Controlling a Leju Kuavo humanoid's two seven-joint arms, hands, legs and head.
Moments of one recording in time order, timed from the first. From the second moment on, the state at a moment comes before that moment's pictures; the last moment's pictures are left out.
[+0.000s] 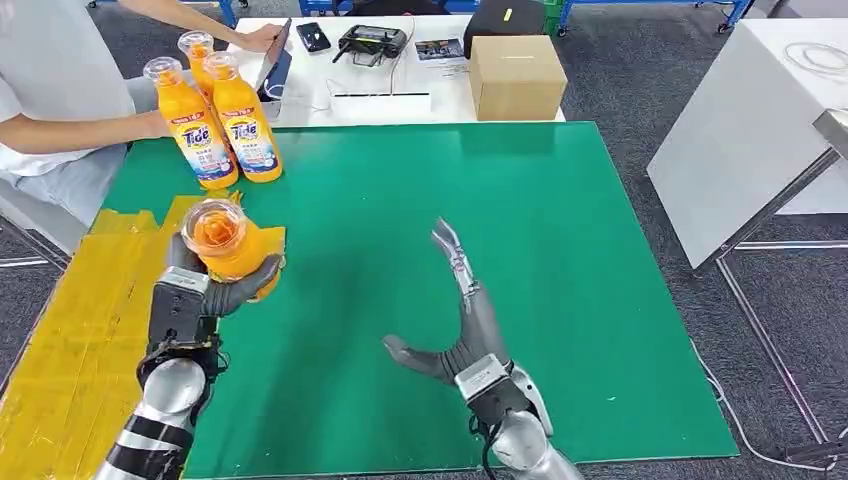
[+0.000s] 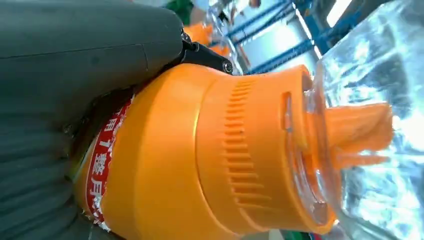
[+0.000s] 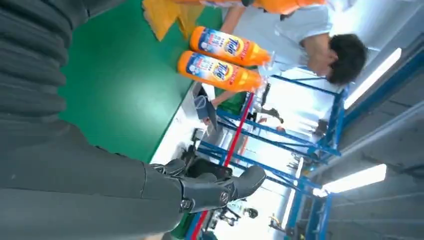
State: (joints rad) left arm -0.23 0.02 -0.24 -1.50 -0.26 0.41 -0.41; right arm -0.09 0.06 0.54 -1.57 0.24 -0.23 -0.46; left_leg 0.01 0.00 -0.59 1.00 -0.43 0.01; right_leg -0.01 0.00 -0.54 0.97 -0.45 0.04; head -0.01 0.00
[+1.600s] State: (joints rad) left arm -0.67 0.10 -0.29 -0.41 -1.32 0.55 0.06; right arm -0.12 0.01 0.52 -1.71 0.09 -0.12 -0.42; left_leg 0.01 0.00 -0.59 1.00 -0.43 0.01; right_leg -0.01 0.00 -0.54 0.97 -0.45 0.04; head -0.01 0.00
